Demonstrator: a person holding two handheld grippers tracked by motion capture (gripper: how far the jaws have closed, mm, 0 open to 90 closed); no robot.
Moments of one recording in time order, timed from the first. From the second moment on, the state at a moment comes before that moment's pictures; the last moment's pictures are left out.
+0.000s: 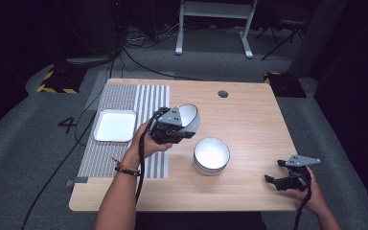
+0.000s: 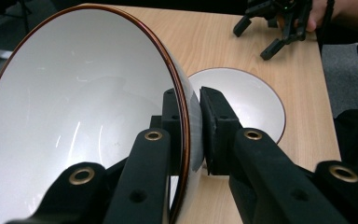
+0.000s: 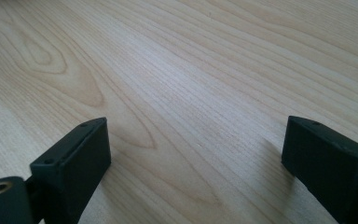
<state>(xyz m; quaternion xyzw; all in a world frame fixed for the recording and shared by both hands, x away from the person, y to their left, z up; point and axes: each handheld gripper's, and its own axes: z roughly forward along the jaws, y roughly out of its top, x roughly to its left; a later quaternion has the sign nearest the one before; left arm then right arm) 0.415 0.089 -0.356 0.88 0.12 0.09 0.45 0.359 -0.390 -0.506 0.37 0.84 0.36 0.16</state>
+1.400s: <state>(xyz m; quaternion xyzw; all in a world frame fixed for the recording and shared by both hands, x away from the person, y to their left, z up) 0.449 0.204 -0.387 0.85 0.33 0.16 0.38 0.359 -0.390 -0.506 0.37 0.84 0.36 0.16</state>
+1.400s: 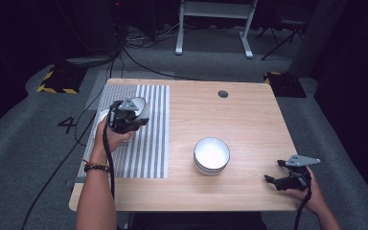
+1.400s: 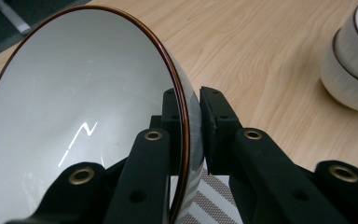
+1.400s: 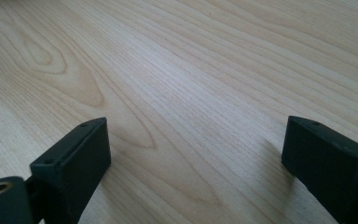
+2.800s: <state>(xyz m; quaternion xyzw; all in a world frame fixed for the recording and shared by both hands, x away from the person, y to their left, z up) 0.473 0.241 -0.424 0.85 0.42 0.17 0.28 0.358 -0.390 -0.506 0.37 0.84 0.36 0.16</state>
